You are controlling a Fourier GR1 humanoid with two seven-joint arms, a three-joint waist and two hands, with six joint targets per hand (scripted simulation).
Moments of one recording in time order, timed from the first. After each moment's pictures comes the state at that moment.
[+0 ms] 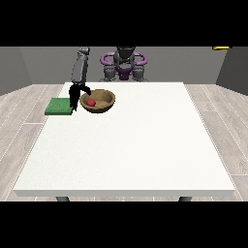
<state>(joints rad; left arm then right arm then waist) -0.76 0.56 0.44 -1.27 0.26 -0.35 0.21 -0.35 -0.18 -0.36 -0.74 -0.26 0.16 -0.51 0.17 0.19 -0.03</state>
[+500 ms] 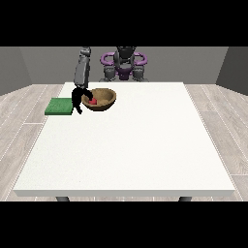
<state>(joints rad) -0.76 0.62 0.49 -1.26 0.33 -0.40 0.22 -0.38 -0.17 -0.38 -0.71 -0.25 0.02 -0.49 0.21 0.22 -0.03</state>
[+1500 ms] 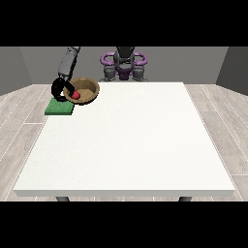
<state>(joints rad) -0.70 0.66 0.53 -1.17 0.34 -0.42 0.19 -0.32 -0.41 -0.27 -0.85 -0.16 -0.13 -0.10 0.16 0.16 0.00</state>
